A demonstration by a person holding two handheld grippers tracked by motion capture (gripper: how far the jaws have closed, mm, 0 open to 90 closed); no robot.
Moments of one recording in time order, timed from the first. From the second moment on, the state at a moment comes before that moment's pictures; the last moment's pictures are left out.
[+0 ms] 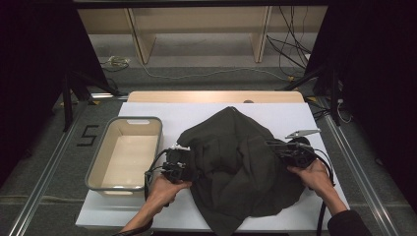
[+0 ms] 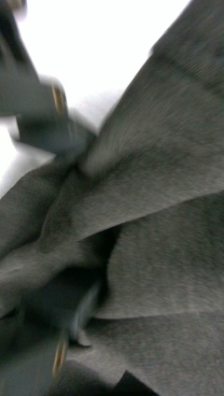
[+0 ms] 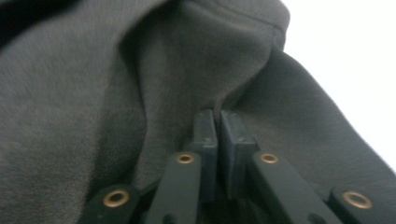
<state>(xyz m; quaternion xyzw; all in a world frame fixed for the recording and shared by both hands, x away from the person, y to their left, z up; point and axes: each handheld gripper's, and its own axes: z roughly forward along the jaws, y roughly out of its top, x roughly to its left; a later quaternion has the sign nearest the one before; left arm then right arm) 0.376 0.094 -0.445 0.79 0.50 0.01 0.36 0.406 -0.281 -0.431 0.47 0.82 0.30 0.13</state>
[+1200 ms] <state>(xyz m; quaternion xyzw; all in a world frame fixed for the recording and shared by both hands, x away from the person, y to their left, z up) 0.381 0.132 -0.402 0.79 0.48 0.01 0.38 0.417 -0.313 -0.422 0.51 0.77 0.32 0.18</state>
